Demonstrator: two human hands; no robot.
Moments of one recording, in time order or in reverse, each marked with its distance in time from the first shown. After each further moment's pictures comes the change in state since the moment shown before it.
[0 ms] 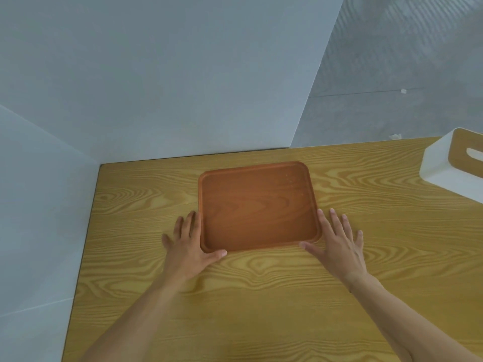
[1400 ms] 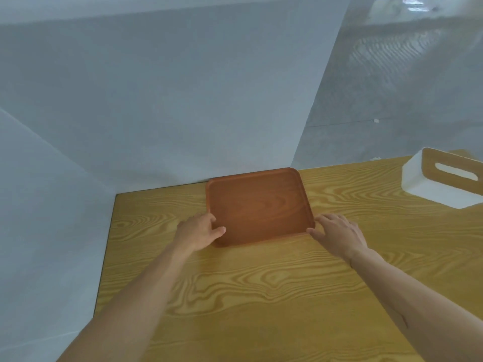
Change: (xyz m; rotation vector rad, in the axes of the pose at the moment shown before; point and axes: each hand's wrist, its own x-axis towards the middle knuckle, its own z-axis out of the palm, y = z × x) left_hand 0.051 0.003 -0.107 -0.108 -0.114 0.108; right_hand 0.016 -0.056 -0.069 -0.146 0.036 -0.036
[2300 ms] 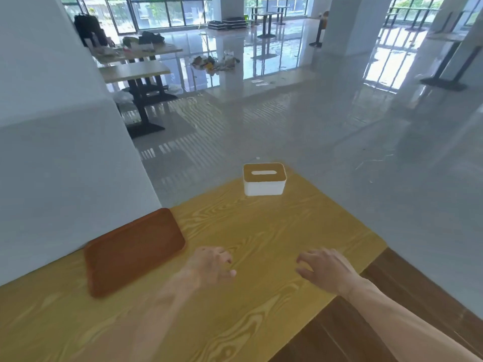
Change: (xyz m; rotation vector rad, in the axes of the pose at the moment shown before) left_hand -0.155 0.323 0.109 0.640 0.050 0.867; right_hand -0.306 0.236 -0.024 0.014 0.153 0.112
